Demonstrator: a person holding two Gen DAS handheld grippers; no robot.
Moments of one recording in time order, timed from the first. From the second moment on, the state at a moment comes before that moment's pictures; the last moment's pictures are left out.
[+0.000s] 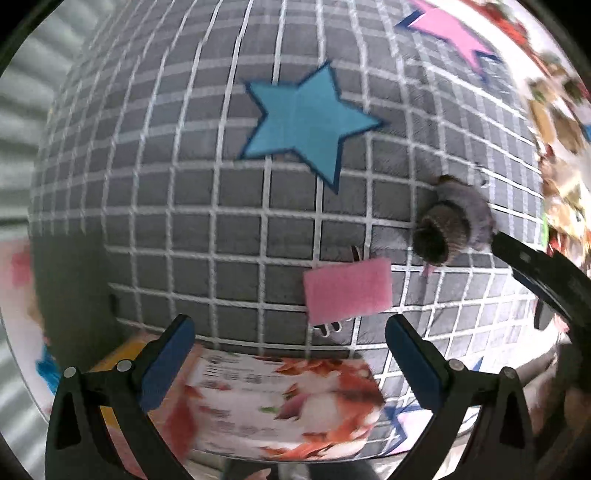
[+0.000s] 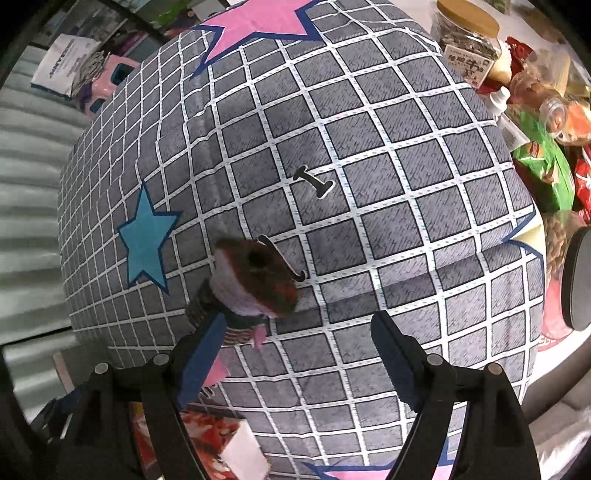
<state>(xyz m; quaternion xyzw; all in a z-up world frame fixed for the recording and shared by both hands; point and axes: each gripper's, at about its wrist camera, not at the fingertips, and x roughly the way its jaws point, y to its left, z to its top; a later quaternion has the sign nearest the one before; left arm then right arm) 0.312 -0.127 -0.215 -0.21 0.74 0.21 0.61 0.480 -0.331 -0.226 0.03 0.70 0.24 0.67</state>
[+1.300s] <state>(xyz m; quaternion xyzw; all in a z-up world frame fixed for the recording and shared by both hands) 0.295 -0.156 -0.279 -0.27 0.72 0.26 0.58 0.465 -0.246 -0.257 -0.09 0.70 0.35 0.62</state>
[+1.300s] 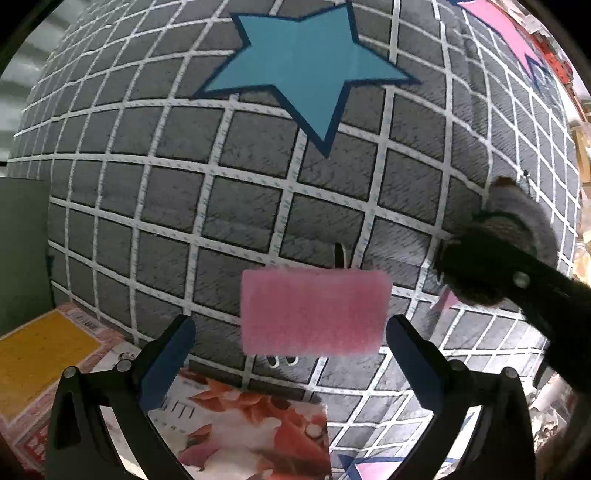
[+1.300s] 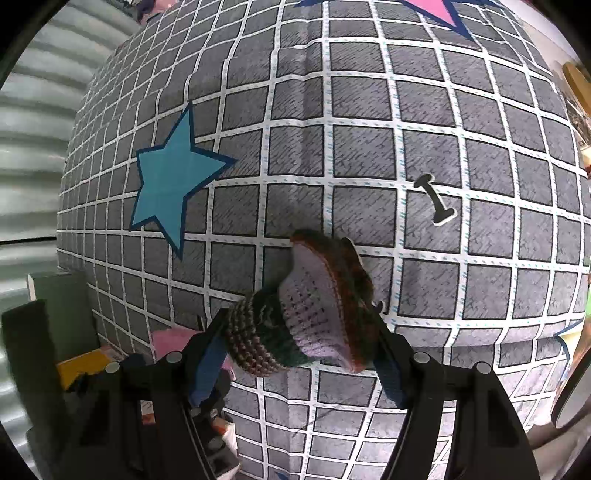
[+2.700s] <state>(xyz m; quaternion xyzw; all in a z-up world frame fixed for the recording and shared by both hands) 0.339 -0.217 -0.112 -0.11 0.68 0.13 0.71 0.427 -0.327 -0.195 -0.02 0.68 0.31 0.66</state>
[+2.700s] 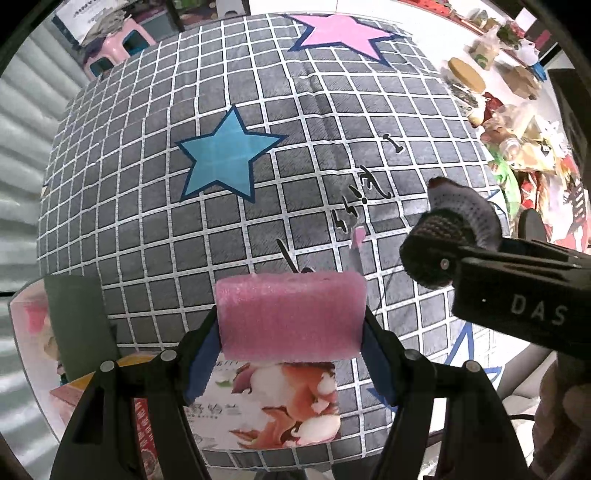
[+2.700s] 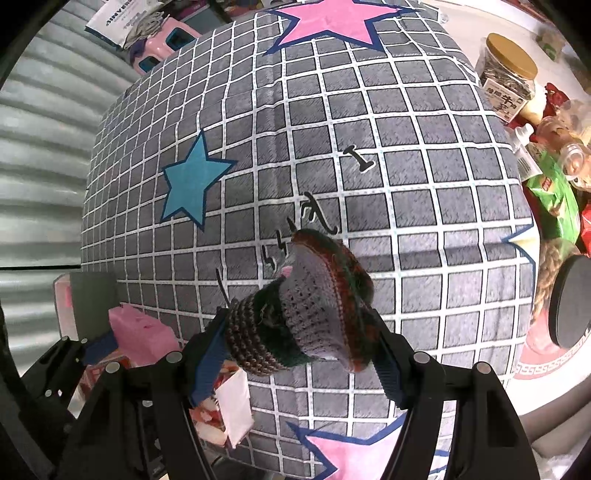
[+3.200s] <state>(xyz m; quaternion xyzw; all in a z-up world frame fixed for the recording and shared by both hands) 0.271 -0.197 -0.095 -0.10 0.64 0.11 0.76 0.372 -0.311 -0.152 -0.03 0.65 0.32 0.69</state>
